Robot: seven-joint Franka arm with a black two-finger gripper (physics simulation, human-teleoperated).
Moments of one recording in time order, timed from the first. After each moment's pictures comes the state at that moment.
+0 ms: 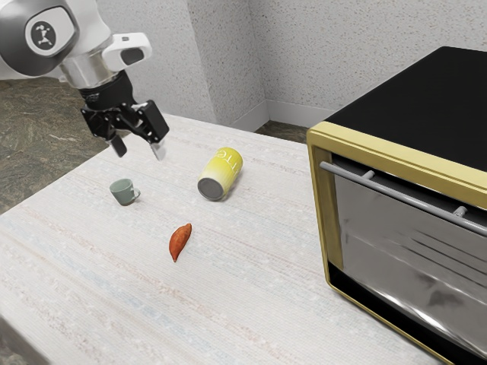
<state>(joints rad) -0.54 -0.01 0.77 -1.43 -0.05 1.53 0.03</state>
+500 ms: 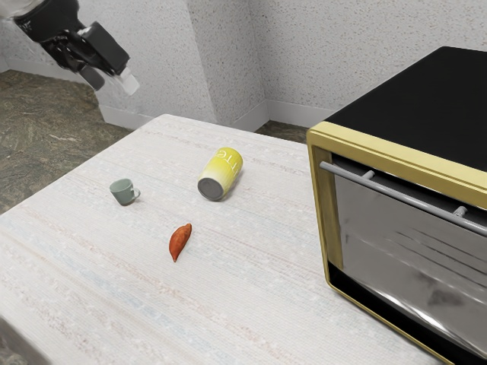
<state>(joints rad) -0.62 -0.19 0.50 -1.24 -0.03 1.45 0.22</state>
